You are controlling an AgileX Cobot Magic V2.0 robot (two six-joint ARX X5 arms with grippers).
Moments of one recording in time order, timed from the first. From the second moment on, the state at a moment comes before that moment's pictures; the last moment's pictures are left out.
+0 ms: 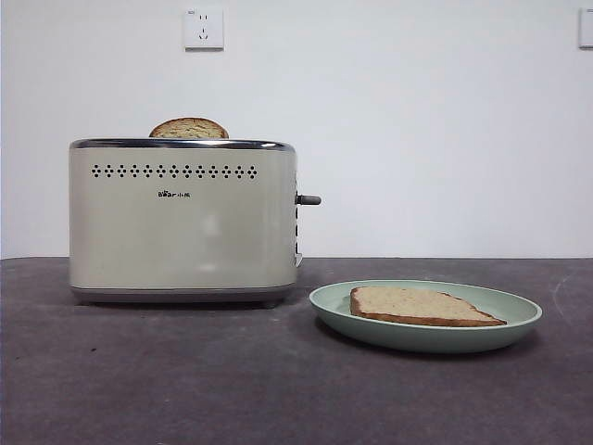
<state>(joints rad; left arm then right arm) 0.04 0.15 0.28 -0.03 0.00 0.25 0.40 0.80 1.17 -1.34 -0.44 -0.04</state>
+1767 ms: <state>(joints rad) 0.04 0.00 0.02 -0.19 -0.05 0.03 0.21 0.55 1.08 -0.88 -0.42 -0.13</state>
